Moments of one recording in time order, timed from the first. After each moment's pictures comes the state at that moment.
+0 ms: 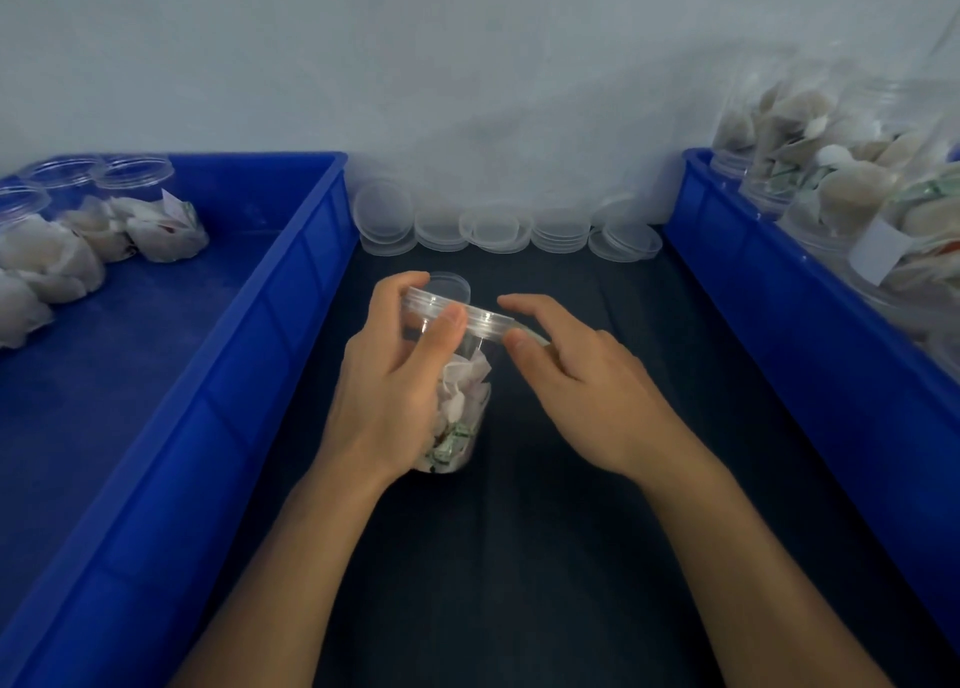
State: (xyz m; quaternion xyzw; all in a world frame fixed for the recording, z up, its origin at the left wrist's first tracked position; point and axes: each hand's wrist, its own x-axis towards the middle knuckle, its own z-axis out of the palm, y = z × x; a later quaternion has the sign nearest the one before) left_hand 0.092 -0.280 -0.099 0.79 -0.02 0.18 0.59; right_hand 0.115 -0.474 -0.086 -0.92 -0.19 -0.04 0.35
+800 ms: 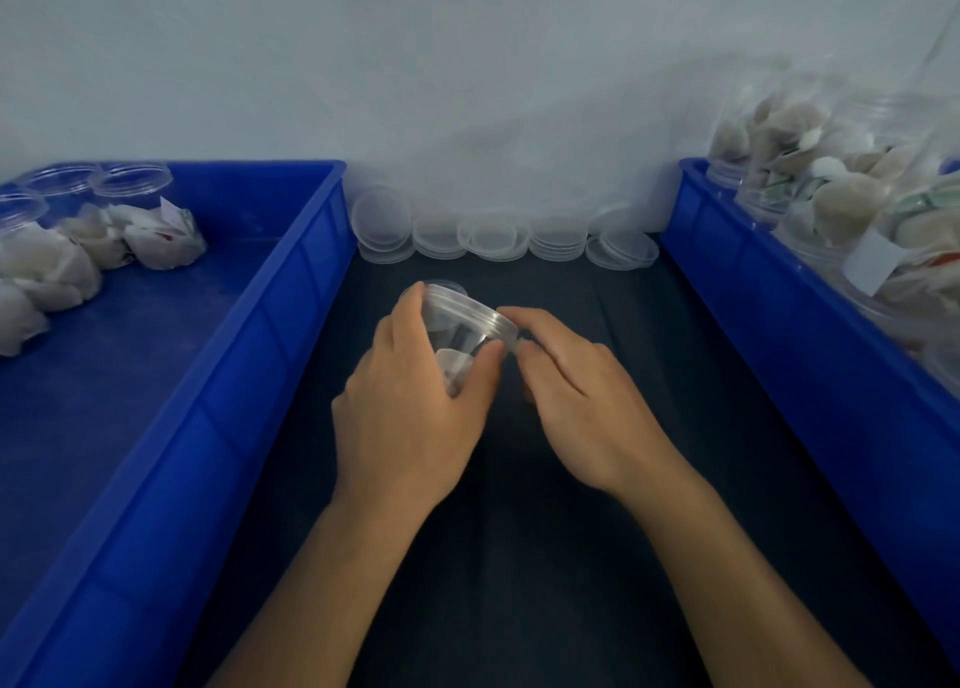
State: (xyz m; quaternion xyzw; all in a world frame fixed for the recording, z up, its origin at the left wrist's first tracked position) left_hand 0.085 -0.302 -0.104 0.92 0.03 0.27 0.28; right_hand 0.111 -0.469 -0.091 -0.89 -0.17 -0.04 0.42
